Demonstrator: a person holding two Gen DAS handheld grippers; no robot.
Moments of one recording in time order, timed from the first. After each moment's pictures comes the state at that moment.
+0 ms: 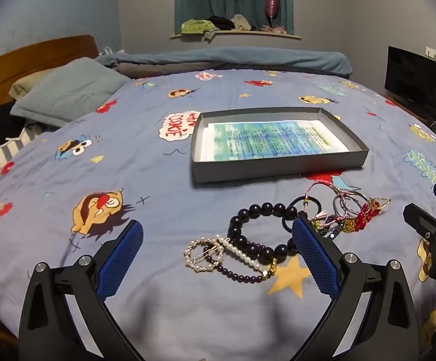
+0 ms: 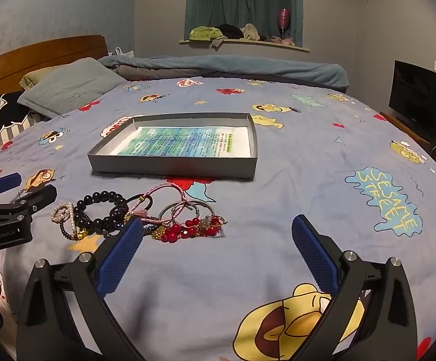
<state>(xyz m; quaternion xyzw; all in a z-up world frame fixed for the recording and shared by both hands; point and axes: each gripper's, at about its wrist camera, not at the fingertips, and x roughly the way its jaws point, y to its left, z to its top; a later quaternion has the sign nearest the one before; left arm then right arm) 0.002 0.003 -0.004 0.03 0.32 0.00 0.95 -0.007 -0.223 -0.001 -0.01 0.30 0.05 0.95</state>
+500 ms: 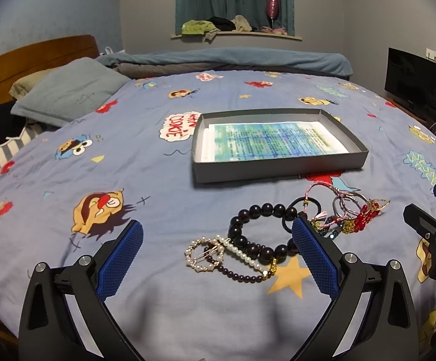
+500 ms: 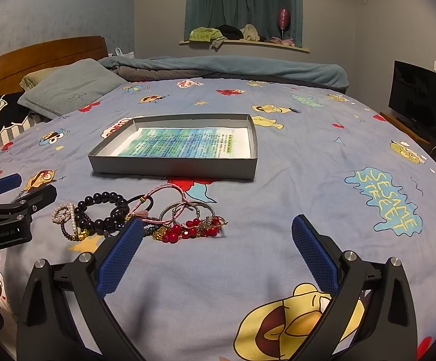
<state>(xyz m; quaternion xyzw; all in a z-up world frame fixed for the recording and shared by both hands) 0.001 0.000 -0.005 0.03 0.32 0.00 0.95 -0.010 -0.225 -0.001 -0.01 0.30 0.05 0.95</state>
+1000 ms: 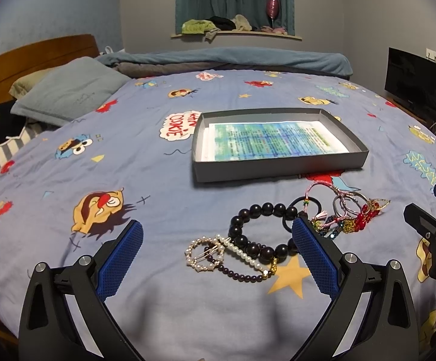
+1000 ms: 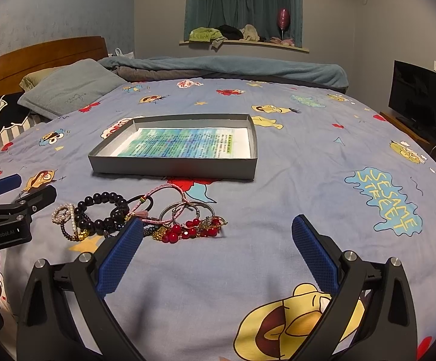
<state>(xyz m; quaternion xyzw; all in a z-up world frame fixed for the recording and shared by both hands) 0.000 0.000 -0.005 0.03 0.32 0.00 0.95 -0.010 -0.225 -0.001 -0.01 0.30 0.05 0.95</state>
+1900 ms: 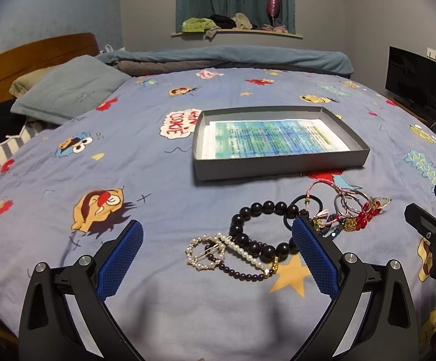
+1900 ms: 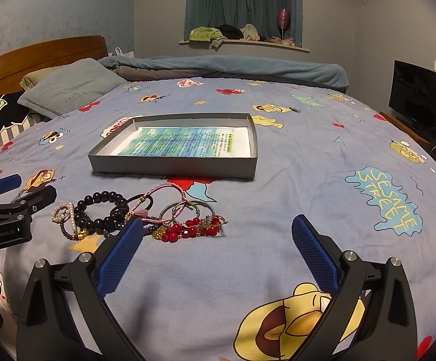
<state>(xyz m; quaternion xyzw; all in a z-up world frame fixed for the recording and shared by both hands) 0.000 0.001 -0.003 0.02 0.33 0.00 0.94 -0.009 -0.224 -0.001 -0.01 0.30 0.05 0.95</state>
